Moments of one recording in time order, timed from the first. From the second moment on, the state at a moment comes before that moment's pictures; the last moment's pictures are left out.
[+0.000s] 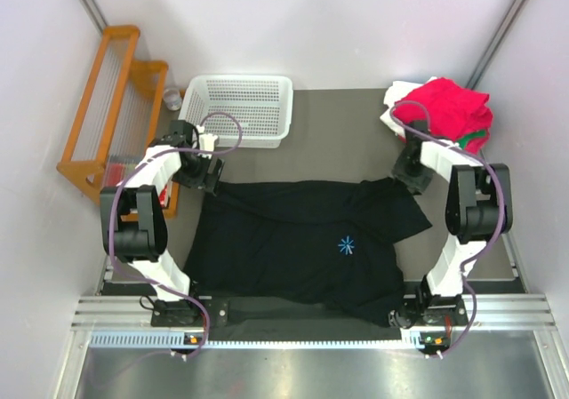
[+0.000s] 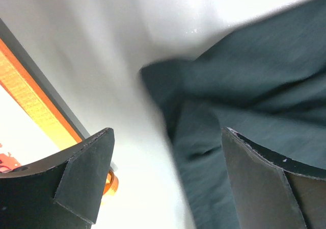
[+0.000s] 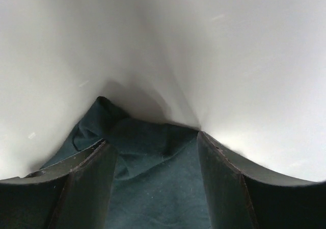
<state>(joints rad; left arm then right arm) 0.02 1.71 1.23 -0.73 0.14 0.32 0.07 1.84 1.21 -0.65 0.20 0.61</state>
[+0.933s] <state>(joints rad) -0.05 1.50 1.25 -0.78 0.16 0.27 0.64 1.81 1.59 -0.81 0.30 0.42</state>
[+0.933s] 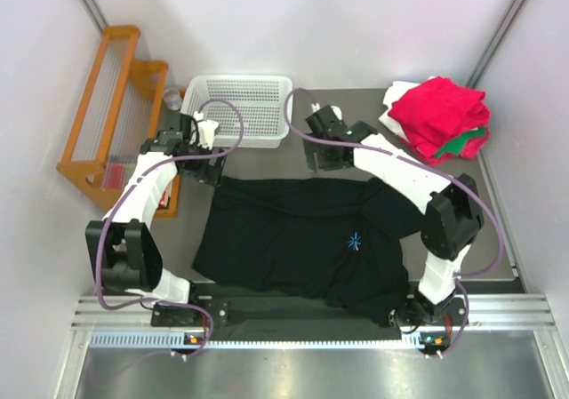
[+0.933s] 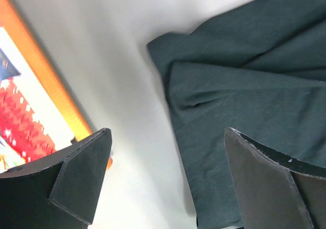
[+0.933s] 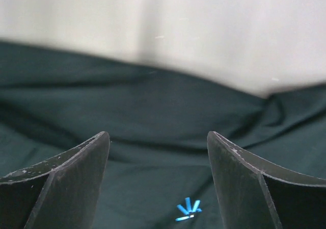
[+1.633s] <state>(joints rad) -0.25 1.73 1.23 -0.65 -0.07 0.20 0.50 1.77 1.31 -0.74 0.16 0.49</state>
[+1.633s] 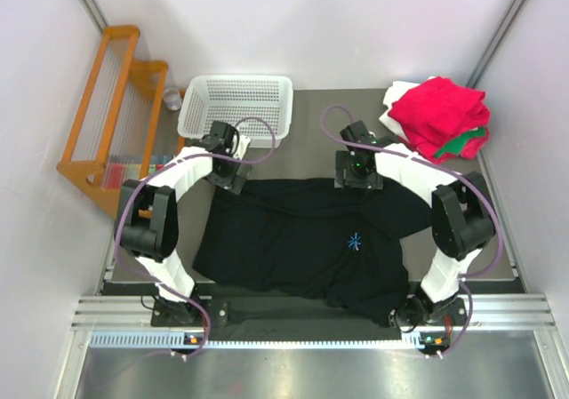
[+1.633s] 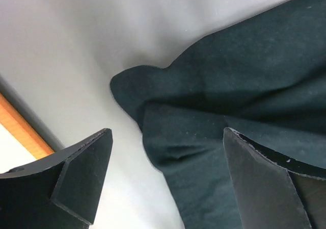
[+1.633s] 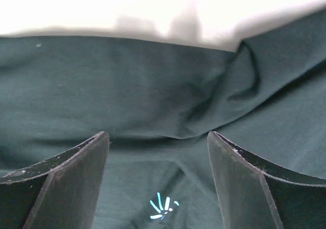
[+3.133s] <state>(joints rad) -0.34 1.37 1.08 -0.89 0.09 0.29 0.33 1.67 1.18 -0.64 0.01 0.49</state>
